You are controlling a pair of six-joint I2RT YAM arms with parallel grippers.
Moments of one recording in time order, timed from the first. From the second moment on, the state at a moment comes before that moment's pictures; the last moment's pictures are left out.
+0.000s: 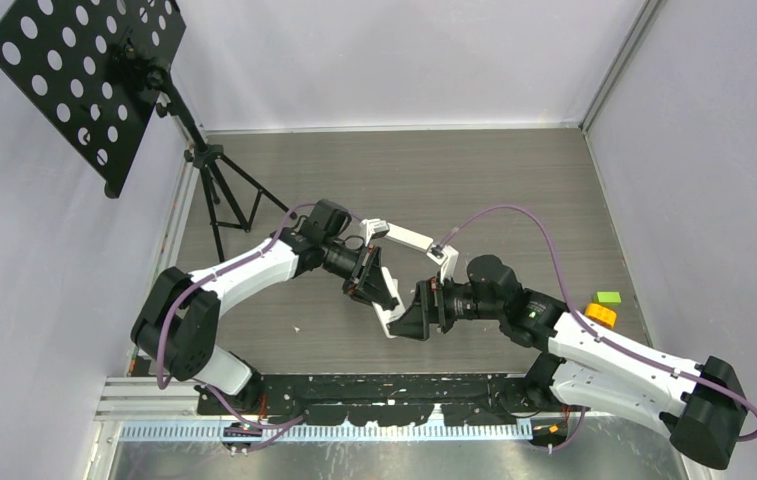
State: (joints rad) left arm -0.61 1.50 0.92 -0.33 1.14 -0.66; right arm 0.87 0.86 0.53 -0.10 -0.45 0.71
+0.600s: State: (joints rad) left arm -0.61 1.50 0.92 -0.33 1.14 -0.65; right arm 0.89 0.90 0.54 -0.10 -0.43 0.70
